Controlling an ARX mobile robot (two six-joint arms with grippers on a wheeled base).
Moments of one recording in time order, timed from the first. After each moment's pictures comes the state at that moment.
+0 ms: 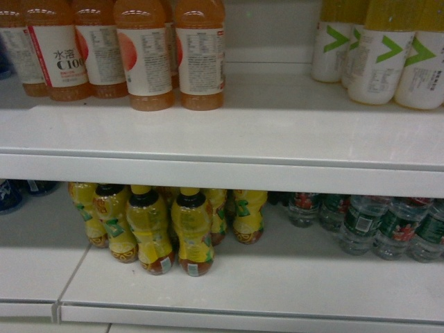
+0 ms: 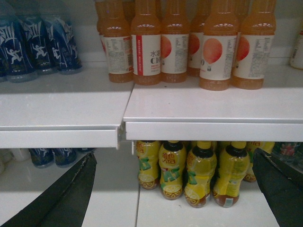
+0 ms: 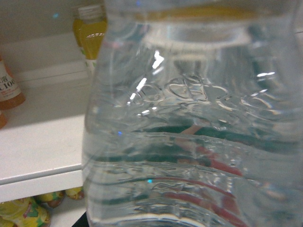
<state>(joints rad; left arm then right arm) 0.00 0.01 0.01 0.00 0.00 0.00 0.12 0.40 0.31 -0.01 0.31 0.15</state>
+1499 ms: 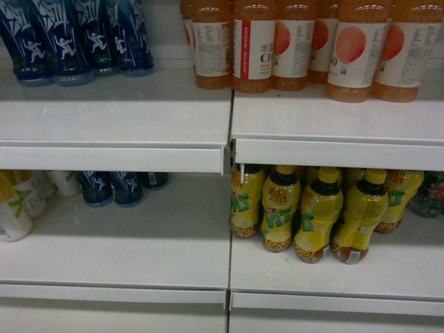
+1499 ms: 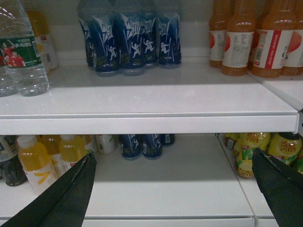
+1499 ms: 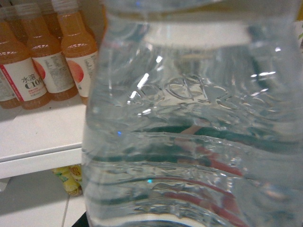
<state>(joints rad) 0.00 0.01 0.01 0.00 0.00 0.00 0.12 0.40 0.31 -0.01 0.31 0.15</state>
